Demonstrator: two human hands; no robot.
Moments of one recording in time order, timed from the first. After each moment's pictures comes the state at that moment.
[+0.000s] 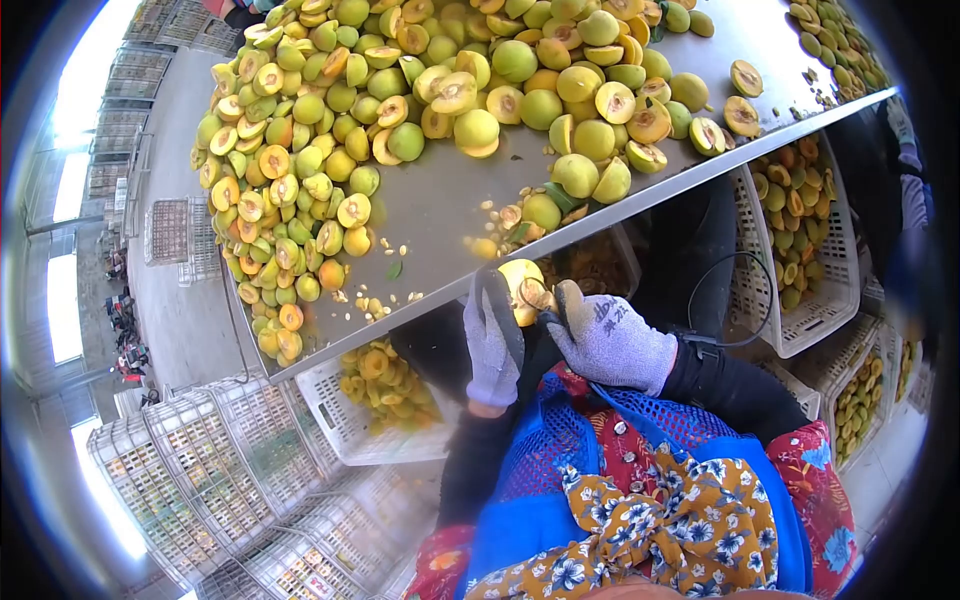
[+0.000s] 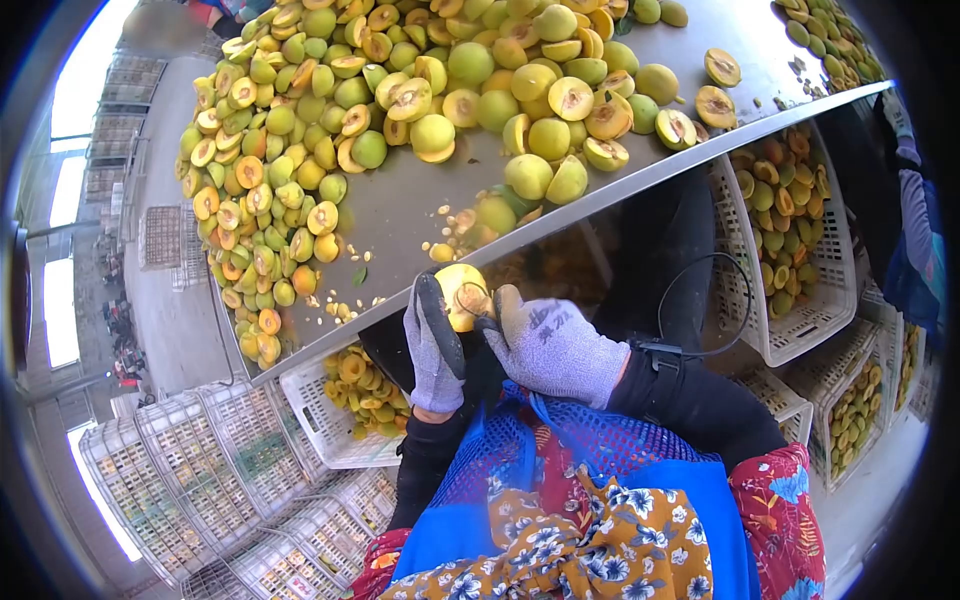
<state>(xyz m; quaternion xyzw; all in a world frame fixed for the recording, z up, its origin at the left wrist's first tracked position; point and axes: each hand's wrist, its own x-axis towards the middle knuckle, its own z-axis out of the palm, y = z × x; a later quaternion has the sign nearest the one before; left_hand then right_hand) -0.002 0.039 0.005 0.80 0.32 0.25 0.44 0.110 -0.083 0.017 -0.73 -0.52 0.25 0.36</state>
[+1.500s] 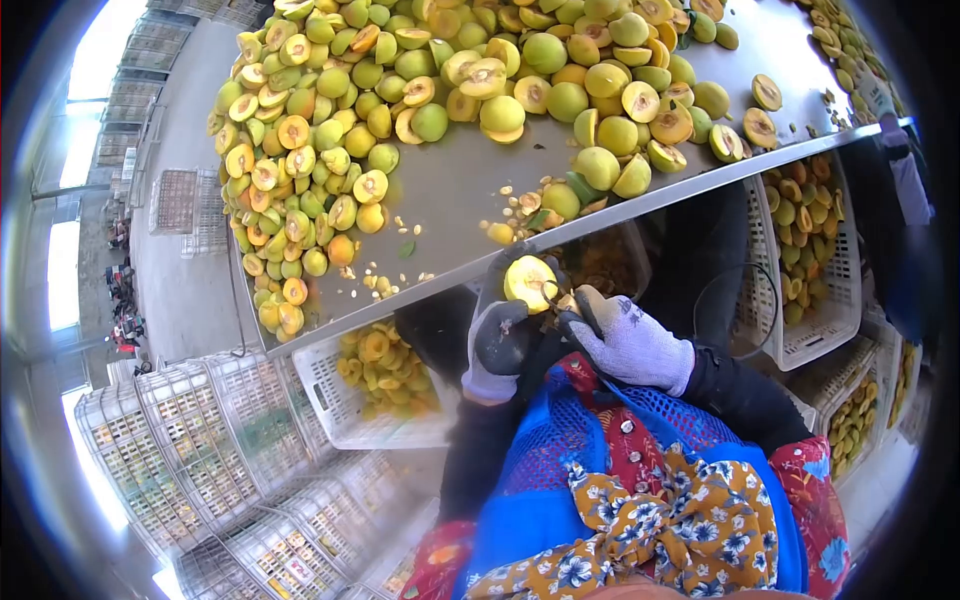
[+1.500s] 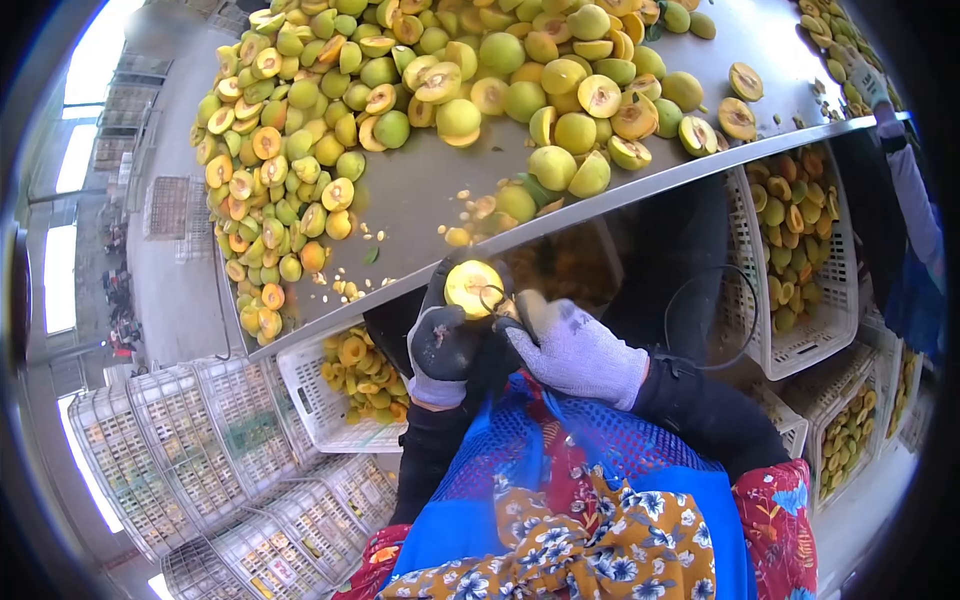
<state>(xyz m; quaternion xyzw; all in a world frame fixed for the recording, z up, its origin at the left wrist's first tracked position) -0.016 0.039 0.006 0.32 0.26 0.24 0.88 0.106 -0.093 0.021 -0.71 -0.47 0.35 0.40</state>
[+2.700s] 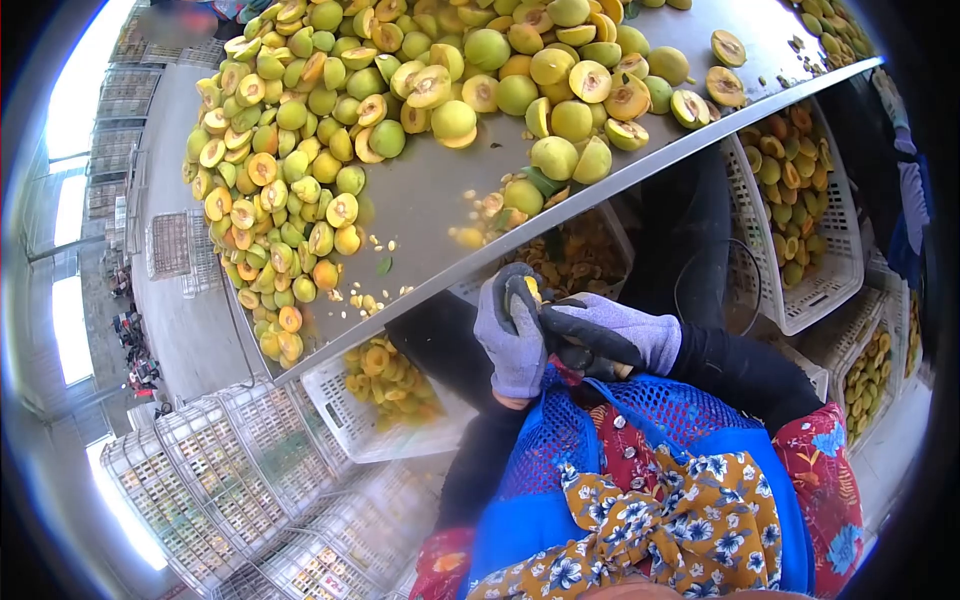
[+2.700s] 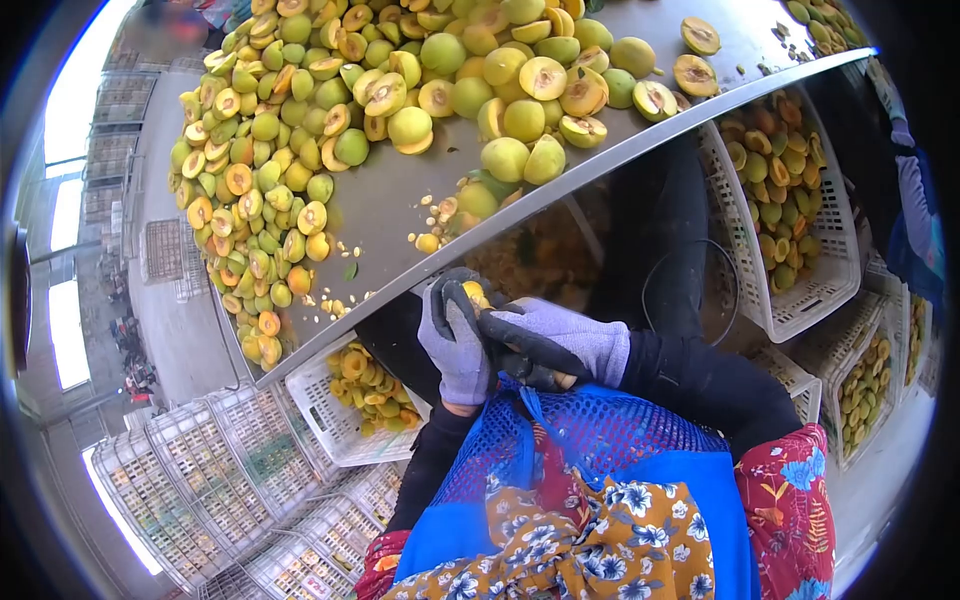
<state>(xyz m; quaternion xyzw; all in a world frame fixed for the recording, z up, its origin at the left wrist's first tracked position) 0.001 0.002 -0.019 0.73 0.36 0.30 0.51 0.115 -0.102 -0.019 -0.44 -0.32 0.65 0.54</state>
